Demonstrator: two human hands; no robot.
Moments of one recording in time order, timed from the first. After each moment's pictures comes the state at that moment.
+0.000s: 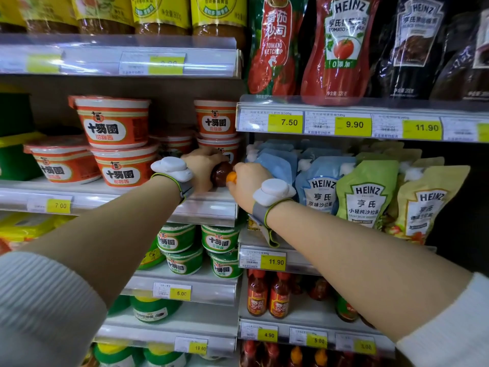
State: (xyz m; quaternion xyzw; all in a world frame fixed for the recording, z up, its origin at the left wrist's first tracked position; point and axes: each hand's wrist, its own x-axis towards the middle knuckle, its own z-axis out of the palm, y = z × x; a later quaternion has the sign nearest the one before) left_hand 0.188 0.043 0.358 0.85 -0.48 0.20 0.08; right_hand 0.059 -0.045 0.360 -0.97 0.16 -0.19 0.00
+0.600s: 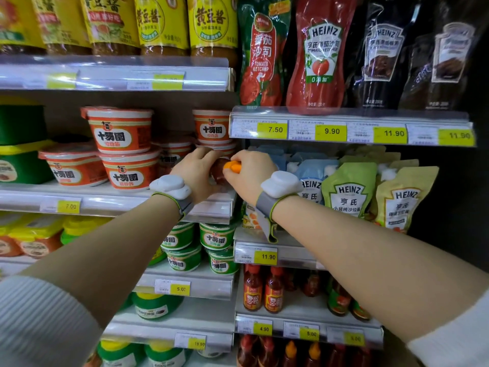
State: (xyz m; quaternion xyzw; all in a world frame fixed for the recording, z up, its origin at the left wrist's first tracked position) left_hand 0.144 0.066 0.360 0.82 -0.47 0.26 0.20; right_hand 0.015 -0.032 0.382 -0.90 0.14 -0.38 0.14
